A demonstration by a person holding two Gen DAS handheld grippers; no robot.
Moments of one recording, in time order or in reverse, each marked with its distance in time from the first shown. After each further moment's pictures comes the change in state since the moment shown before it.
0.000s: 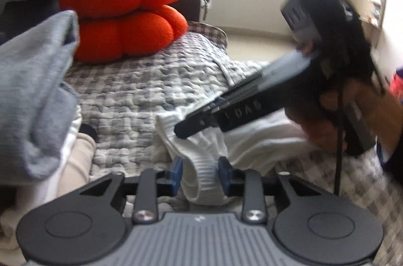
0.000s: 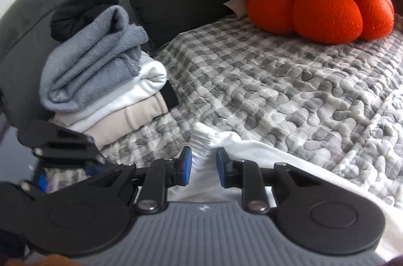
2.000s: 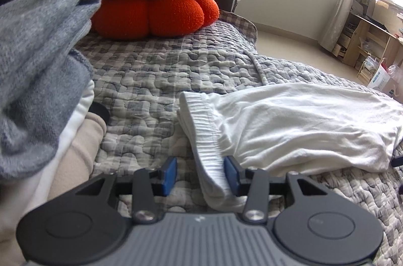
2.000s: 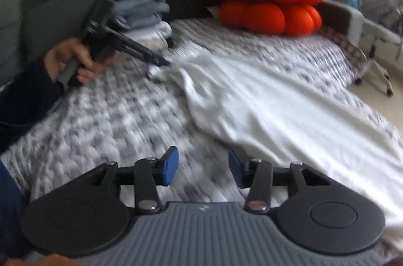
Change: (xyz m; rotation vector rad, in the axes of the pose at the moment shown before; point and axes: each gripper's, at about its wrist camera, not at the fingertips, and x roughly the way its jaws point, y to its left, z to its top) left arm 0.026 0.013 0.000 -0.110 0.062 0.091; right arm -0.201 -0.001 -0.173 -0.119 -0.078 -0.182
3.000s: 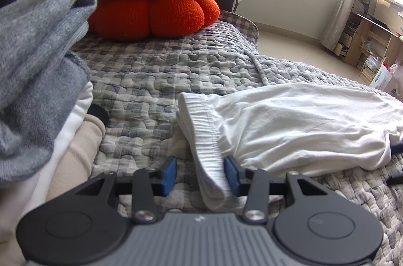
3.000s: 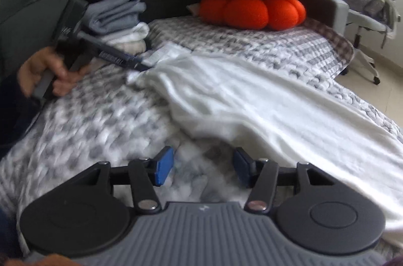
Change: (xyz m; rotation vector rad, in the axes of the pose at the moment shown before) left arm 0.000 -0.002 0.002 -0.001 0.001 0.005; right arm 0.022 0.005 0.015 0.028 -0.026 -0.069
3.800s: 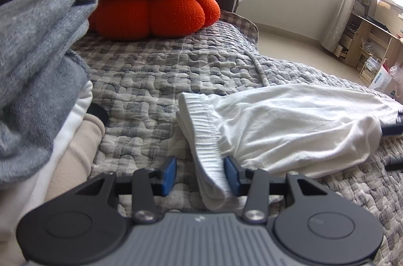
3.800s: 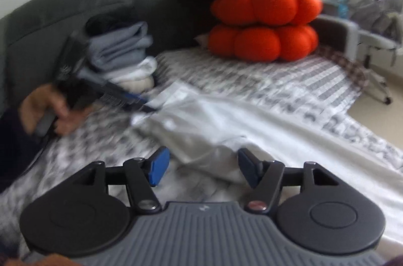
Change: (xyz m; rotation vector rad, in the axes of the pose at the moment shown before) left arm 0.001 0.001 0.000 -0.007 0.000 -0.006; right arm 0.008 -0.003 0.022 -0.059 -0.031 0.086
